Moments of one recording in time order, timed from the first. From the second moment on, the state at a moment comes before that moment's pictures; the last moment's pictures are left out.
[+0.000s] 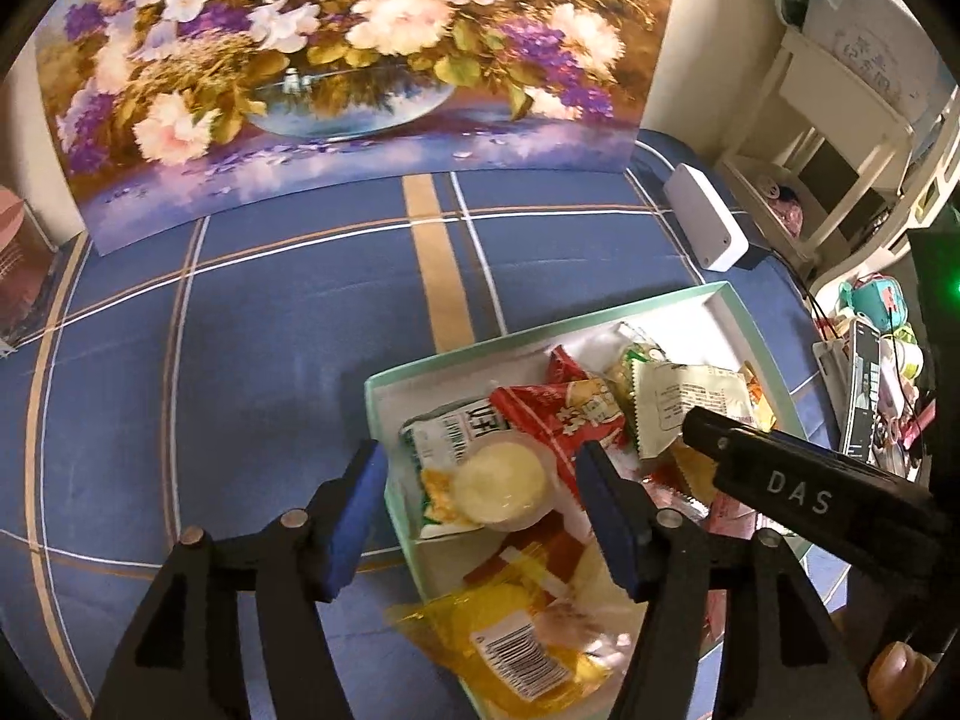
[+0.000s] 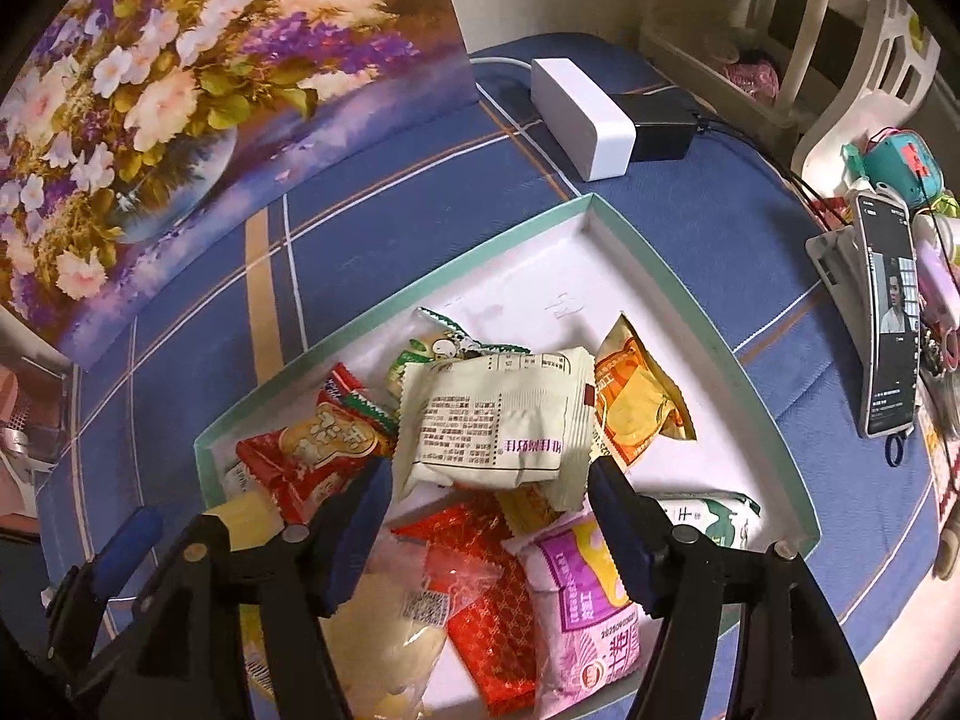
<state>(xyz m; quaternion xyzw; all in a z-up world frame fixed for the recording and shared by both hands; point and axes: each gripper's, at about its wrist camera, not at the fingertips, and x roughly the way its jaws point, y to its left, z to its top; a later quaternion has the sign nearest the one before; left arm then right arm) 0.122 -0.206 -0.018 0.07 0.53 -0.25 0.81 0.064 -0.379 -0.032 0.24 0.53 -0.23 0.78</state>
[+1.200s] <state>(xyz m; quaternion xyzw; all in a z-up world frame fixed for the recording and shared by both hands) 0.080 -0.081 0.003 0.04 0.52 -0.08 0.85 0.016 -0.280 0.000 0.15 0.49 -0.18 0.84</state>
